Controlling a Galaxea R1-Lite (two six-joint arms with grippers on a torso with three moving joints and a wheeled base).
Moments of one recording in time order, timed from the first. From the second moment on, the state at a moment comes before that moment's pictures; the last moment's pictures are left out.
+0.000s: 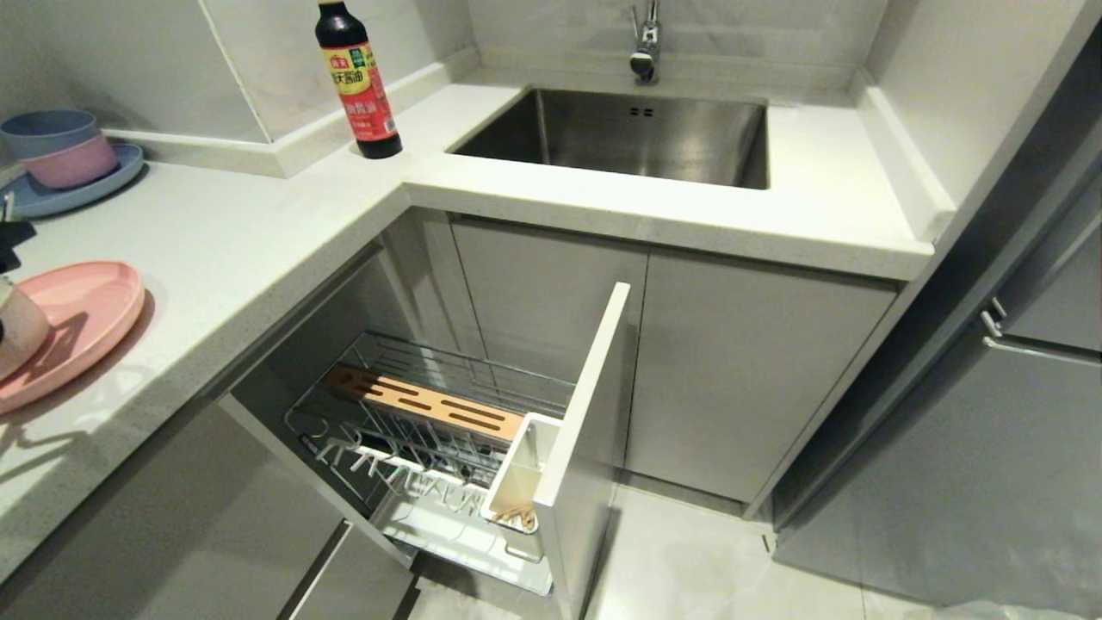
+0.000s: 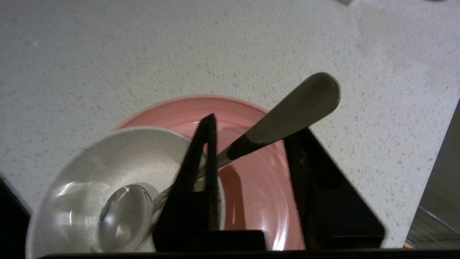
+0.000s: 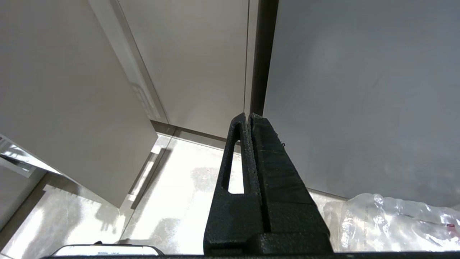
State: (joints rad) left arm 0.55 1.43 -1.12 -0.18 -0.19 -0.07; right arm 0.01 0.00 0.00 0.00 0.00 0.01
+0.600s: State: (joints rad) left arm 0.54 1.42 -1.14 -0.19 -0.19 -0.06; right arm 0.01 0.00 0.00 0.00 0.00 0.01
